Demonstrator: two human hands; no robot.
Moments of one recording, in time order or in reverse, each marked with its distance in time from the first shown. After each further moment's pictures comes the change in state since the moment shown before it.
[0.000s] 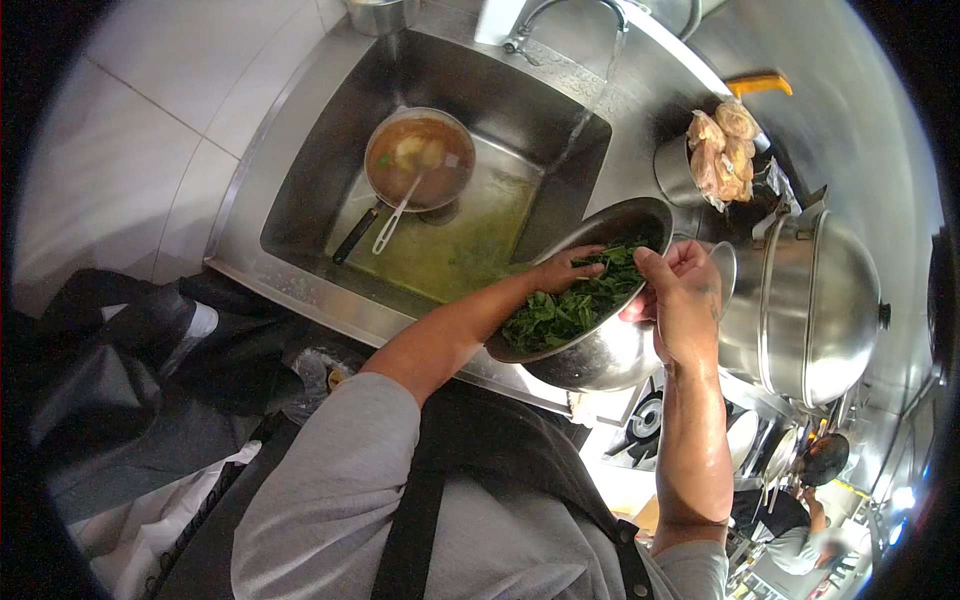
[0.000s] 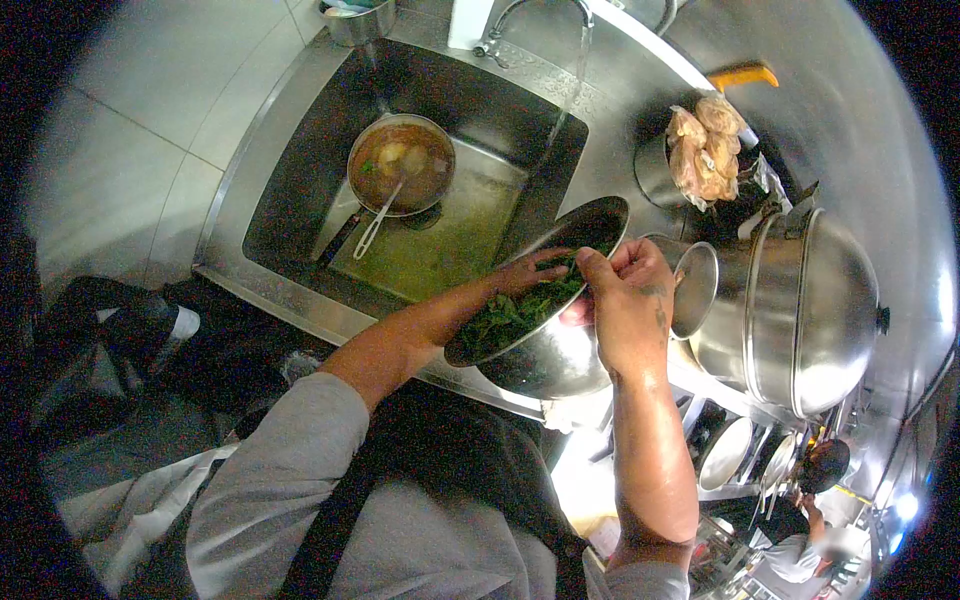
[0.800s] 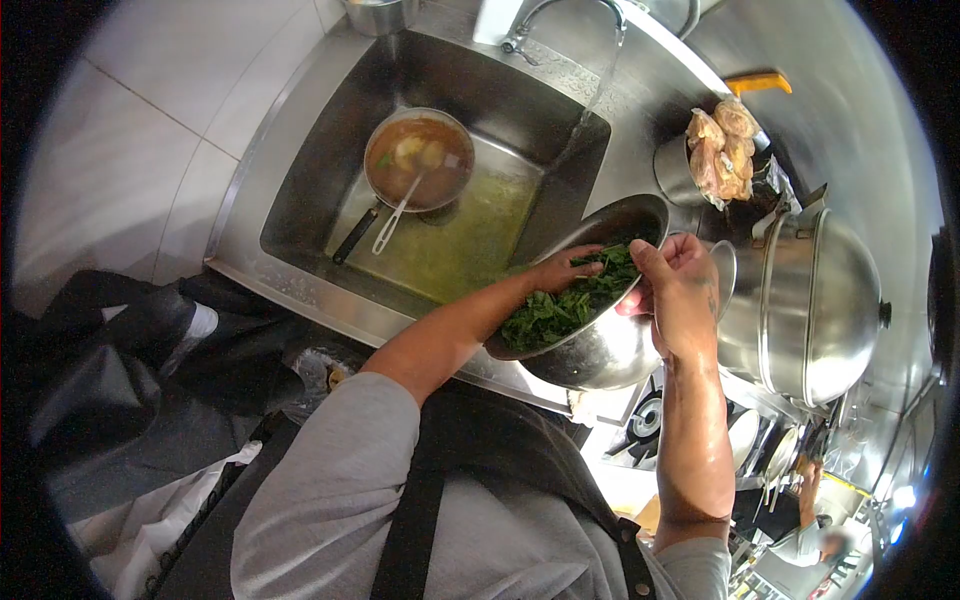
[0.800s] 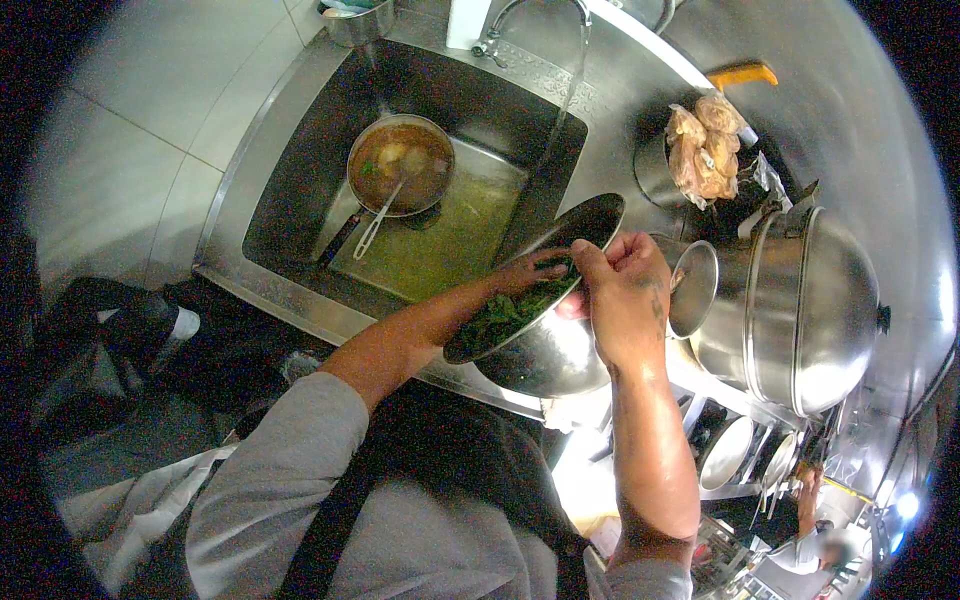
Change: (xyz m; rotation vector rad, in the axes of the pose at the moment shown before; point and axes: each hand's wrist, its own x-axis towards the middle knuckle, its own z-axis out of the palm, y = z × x) left_hand 0.003 -0.006 -0.001 0.025 0.017 0.017; right_hand 0.007 0.003 0.001 -0.021 -0.008 -0.031
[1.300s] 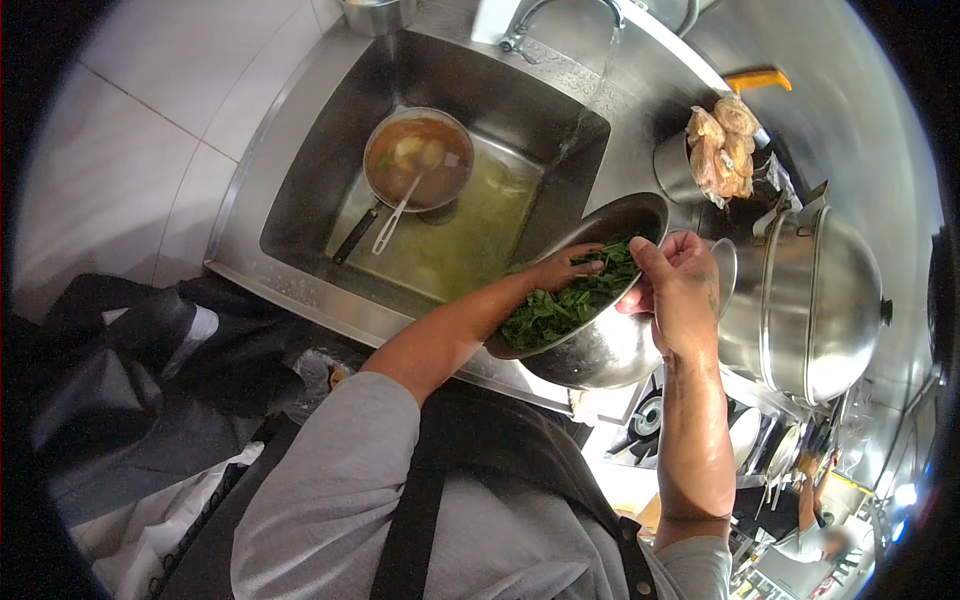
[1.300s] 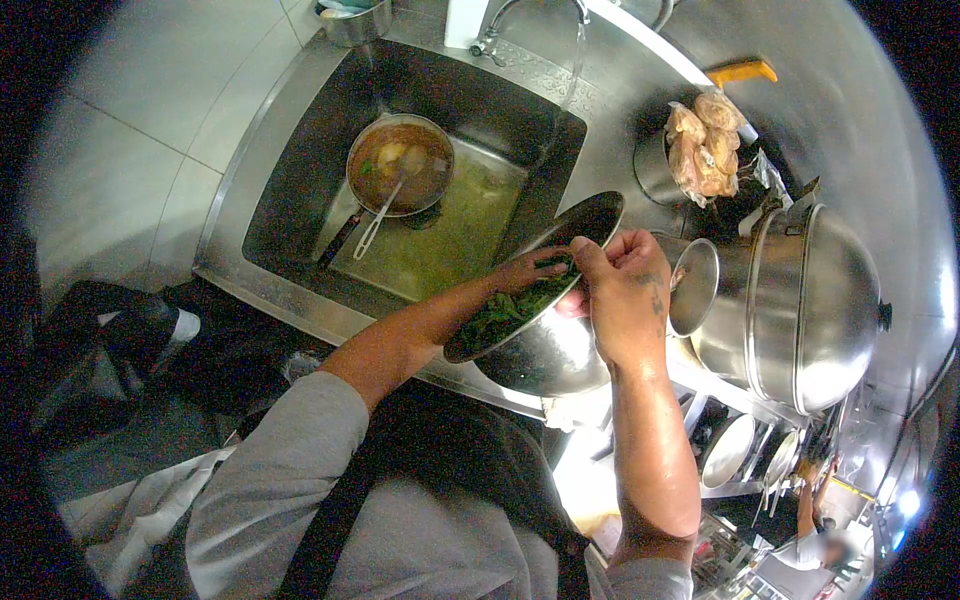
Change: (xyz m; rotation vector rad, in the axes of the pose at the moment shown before) left_hand 0.004 -0.004 -0.005 0.049 -0.030 0.026; right_hand -0.001 -0.006 0.003 0.040 -0.012 0.039
